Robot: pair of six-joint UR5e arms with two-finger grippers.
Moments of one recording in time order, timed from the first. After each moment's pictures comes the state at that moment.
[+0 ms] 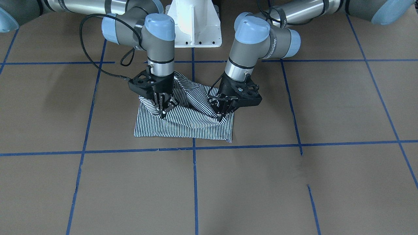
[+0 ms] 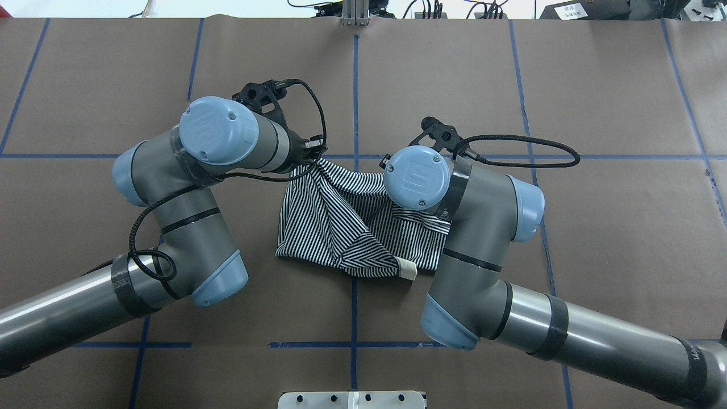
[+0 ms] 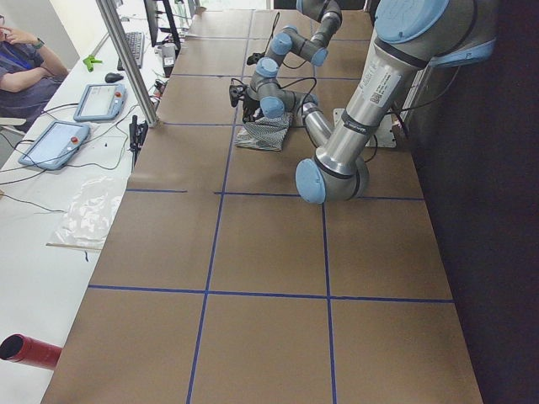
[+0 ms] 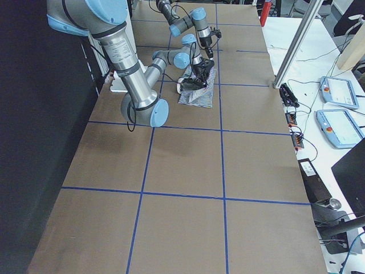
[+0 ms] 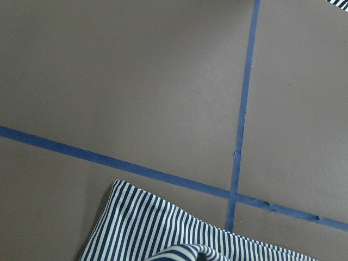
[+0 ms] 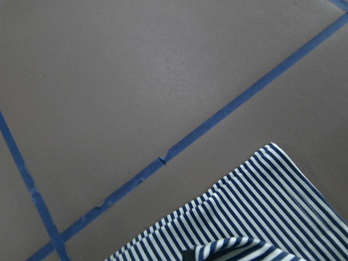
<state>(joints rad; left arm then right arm) -0.59 -2.23 -1.60 -1.94 -1.71 -1.50 0.49 -0.89 1.62 -1.56 1.48 1.90</state>
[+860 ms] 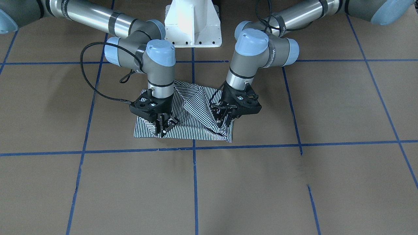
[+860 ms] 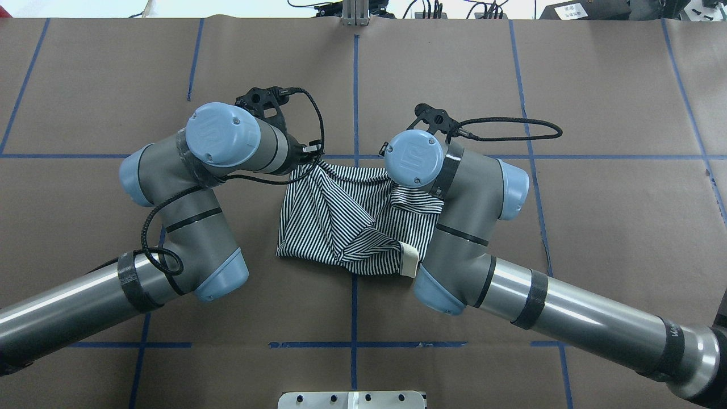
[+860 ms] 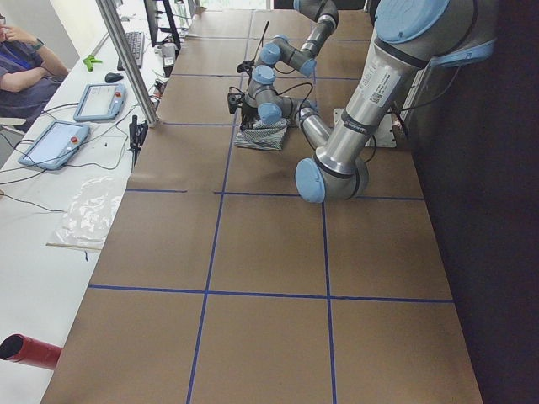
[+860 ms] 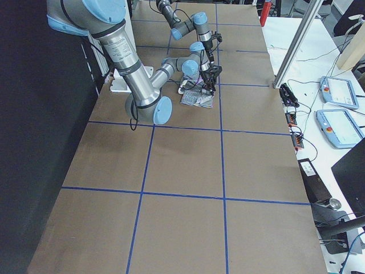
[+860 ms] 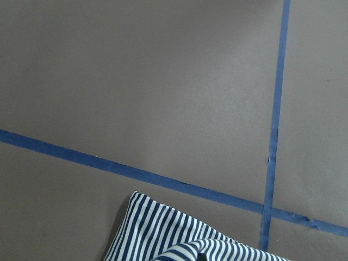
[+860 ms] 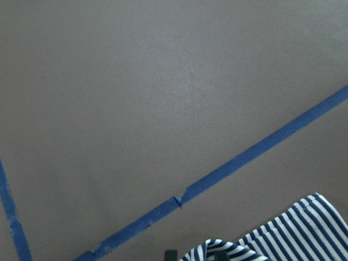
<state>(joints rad) -0.60 -2.22 -1.55 -1.98 -1.71 -1.37 0.53 -0.86 1.49 -1.46 1.50 1.73</state>
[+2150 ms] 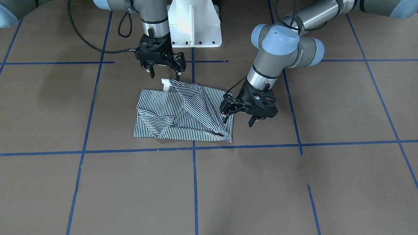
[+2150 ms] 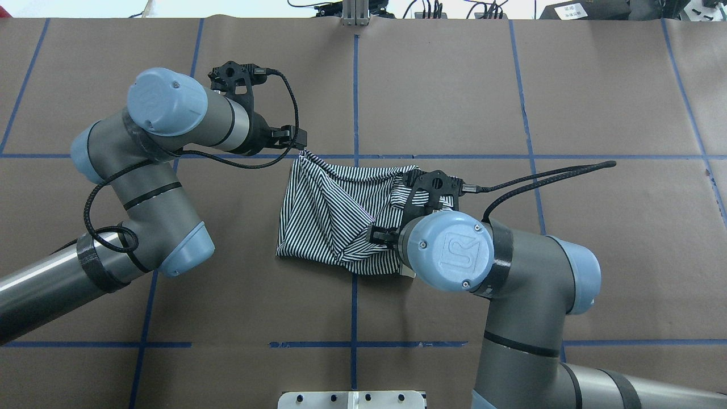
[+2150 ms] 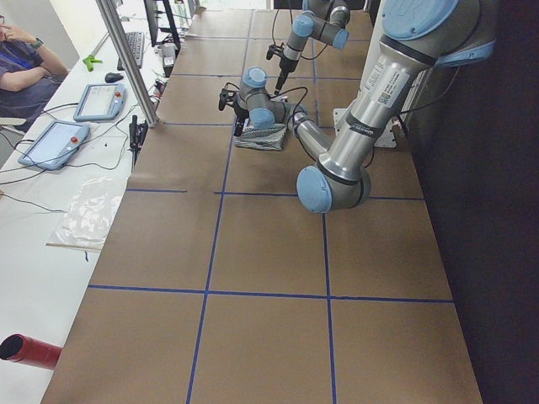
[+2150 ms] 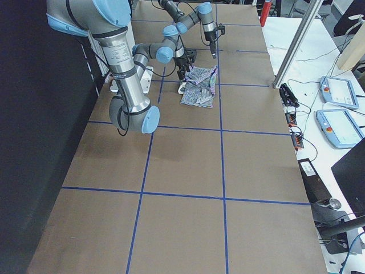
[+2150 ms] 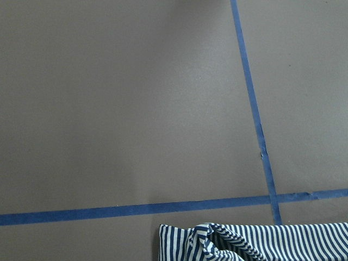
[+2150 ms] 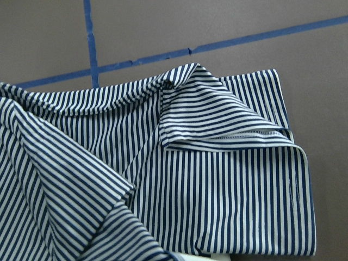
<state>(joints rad) -0.69 -2.16 -1.60 -2.03 -1.84 -1.16 0.32 -1.03 1.98 -1.68 1.51 1.53</state>
